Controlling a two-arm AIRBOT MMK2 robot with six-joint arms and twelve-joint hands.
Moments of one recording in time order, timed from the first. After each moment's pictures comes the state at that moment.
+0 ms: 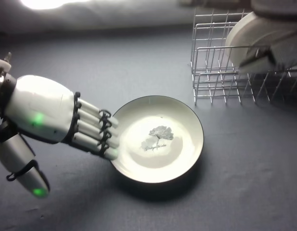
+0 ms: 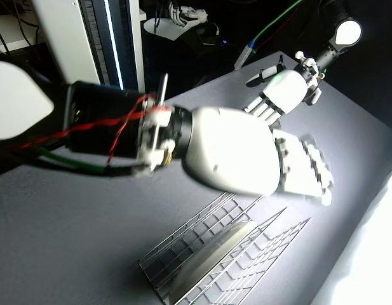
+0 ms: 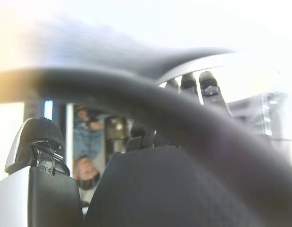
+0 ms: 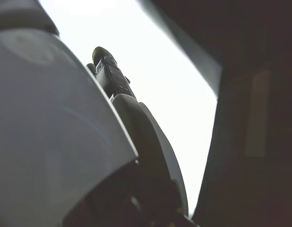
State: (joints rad) left arm 0.38 -1.12 1.61 1.89 -1.17 -0.27; right arm -0.16 -0.95 1.23 -1.04 0.54 -0.19
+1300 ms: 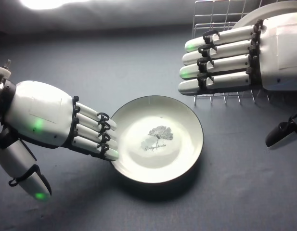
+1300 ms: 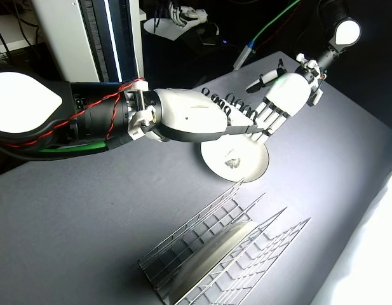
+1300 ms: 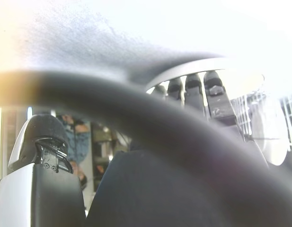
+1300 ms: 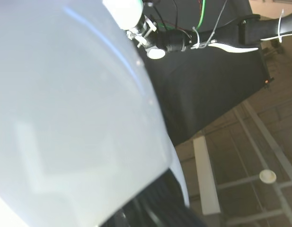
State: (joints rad) left arm 0.42 -1.11 1.59 1.86 -1.11 -0.25; right arm -0.31 -0.89 1.14 -1.23 0.76 -0.25
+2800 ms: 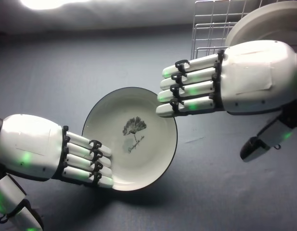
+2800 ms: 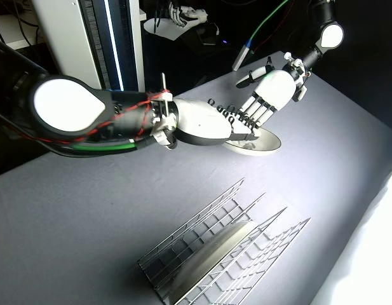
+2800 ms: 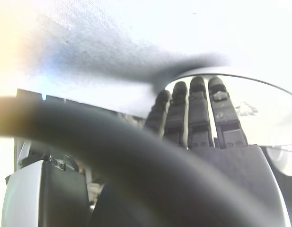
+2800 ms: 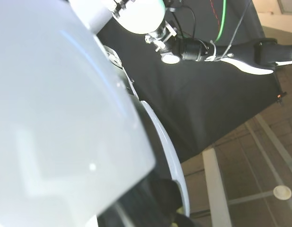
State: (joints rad) left arm 0.62 -1.06 1.50 1.69 -1.08 -0.13; right arm -0.34 -1.02 1.16 -1.24 0.63 -0.27
